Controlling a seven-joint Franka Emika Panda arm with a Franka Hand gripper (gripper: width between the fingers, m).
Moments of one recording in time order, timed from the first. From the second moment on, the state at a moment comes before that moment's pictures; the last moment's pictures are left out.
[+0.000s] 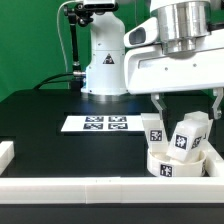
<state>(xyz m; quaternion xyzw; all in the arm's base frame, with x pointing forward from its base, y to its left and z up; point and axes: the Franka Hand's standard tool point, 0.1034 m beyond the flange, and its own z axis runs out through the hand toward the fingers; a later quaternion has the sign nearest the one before) 0.612 0.092 0.099 -0.96 0.27 -0.08 0.07</state>
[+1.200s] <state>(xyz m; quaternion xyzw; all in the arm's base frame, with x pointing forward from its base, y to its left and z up) 0.614 0.078 0.089 -0.98 -0.17 -0.08 0.00</state>
